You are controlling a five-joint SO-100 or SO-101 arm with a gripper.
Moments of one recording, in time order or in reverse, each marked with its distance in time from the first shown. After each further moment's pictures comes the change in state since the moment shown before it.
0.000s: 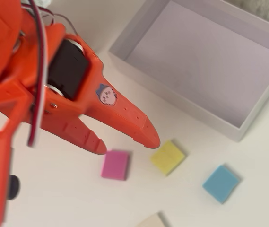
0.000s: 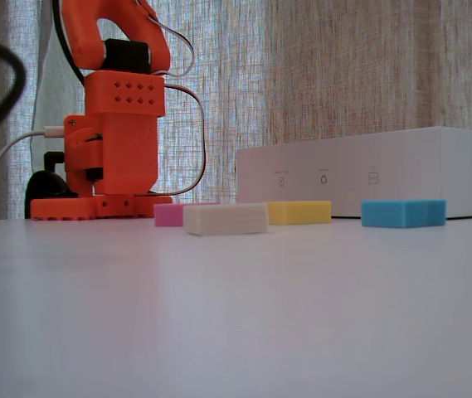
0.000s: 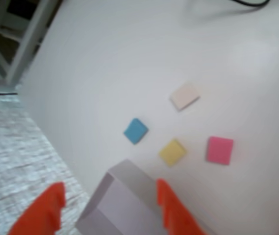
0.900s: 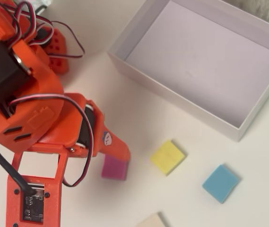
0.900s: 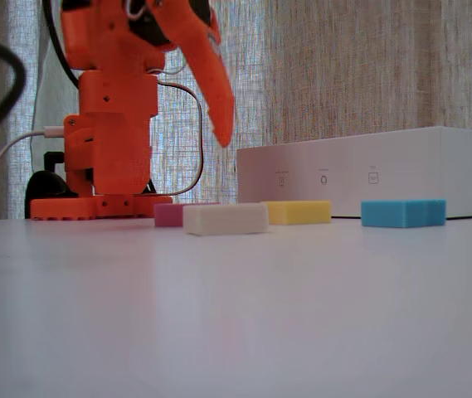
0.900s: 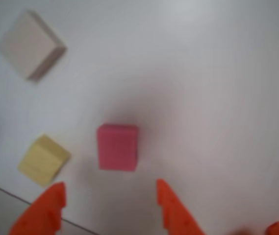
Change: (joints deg) arm 9.1 1.1 39.0 -15.8 -7.0
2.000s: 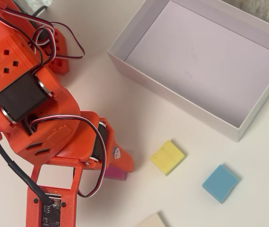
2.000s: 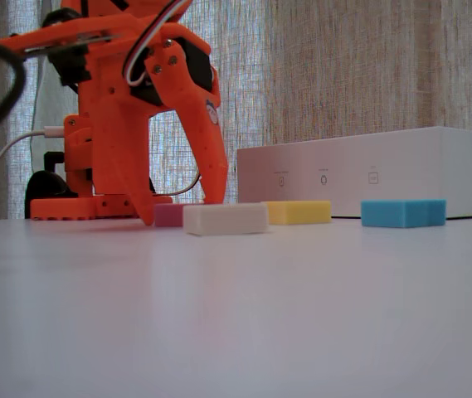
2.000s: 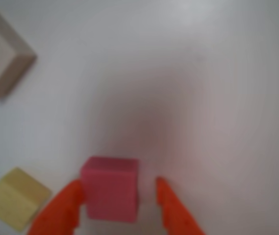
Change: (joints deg) arm 0.5 -11.6 7.9 -18.5 0.0
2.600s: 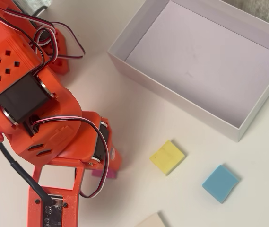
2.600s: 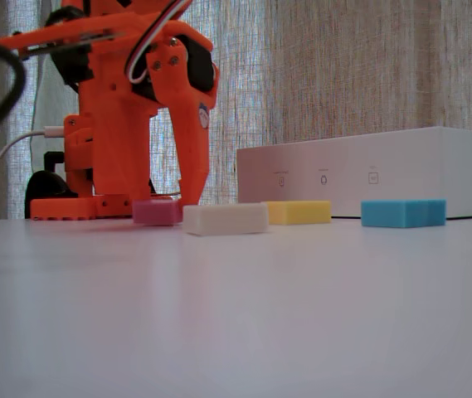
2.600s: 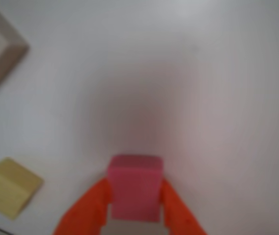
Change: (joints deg) arm -1.6 5.7 -3.5 7.6 0.0
